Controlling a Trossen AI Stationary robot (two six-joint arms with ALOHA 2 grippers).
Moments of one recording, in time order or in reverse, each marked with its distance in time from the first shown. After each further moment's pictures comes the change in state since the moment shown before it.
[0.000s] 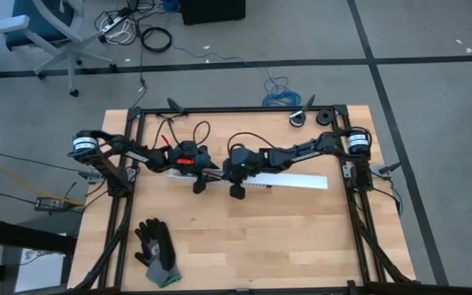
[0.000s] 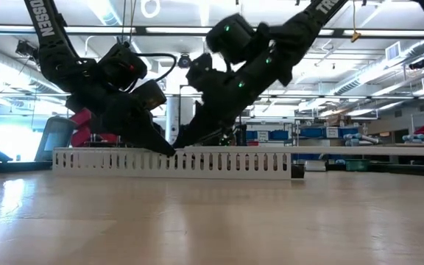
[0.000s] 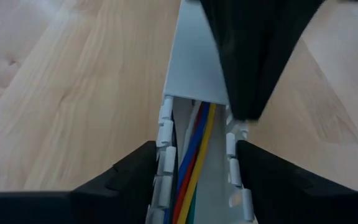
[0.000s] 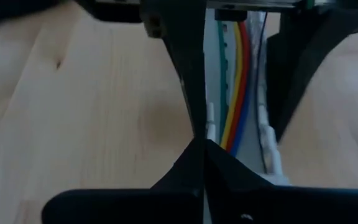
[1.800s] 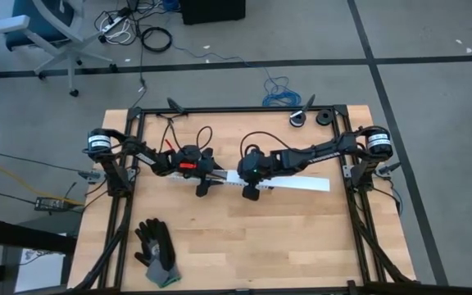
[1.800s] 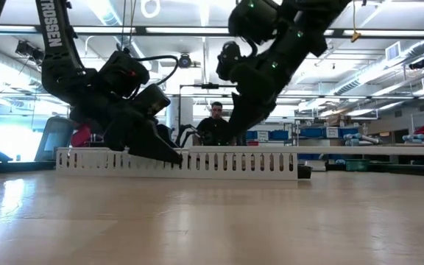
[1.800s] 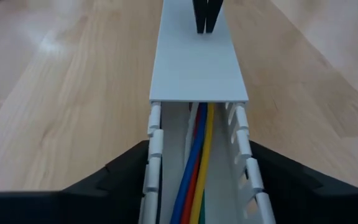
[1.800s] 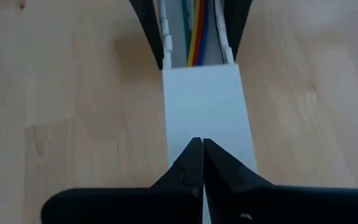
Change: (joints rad) left arm -0.032 0.138 -0.001 0.209 -0.013 0.130; right arm 0.061 -0.194 -0.100 -0.283 0.192 0.147
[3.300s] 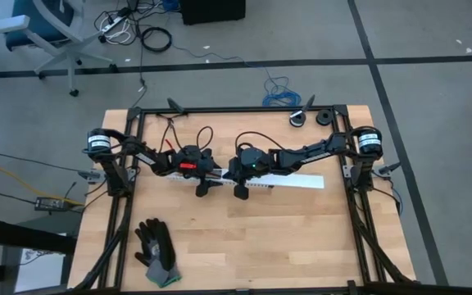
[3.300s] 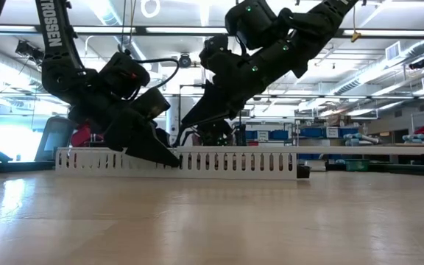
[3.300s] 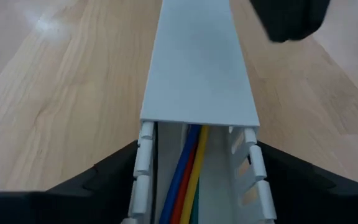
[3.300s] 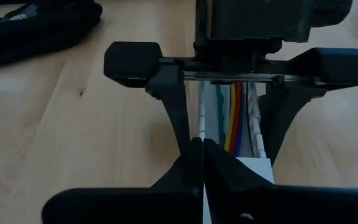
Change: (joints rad) left arm 0.001 -0.002 0.000 -0.037 -0.004 -0.060; right arm -0.040 0.085 -0.024 0.438 -0.153 -0.119
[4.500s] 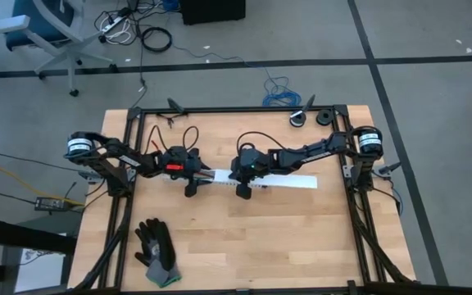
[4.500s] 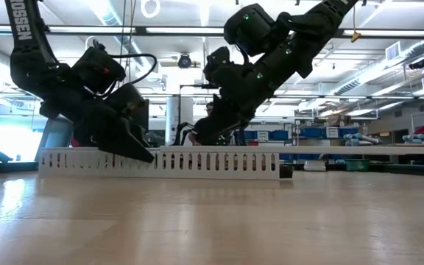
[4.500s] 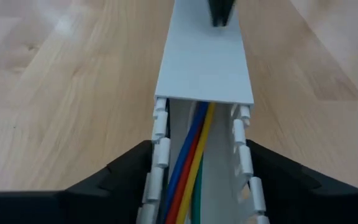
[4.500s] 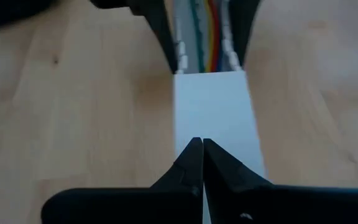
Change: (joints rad) left arm 0.020 -0.186 -0.172 -0.011 -0.038 -0.014; right arm -0.009 -0.002 0.000 -0.138 0.038 0.068
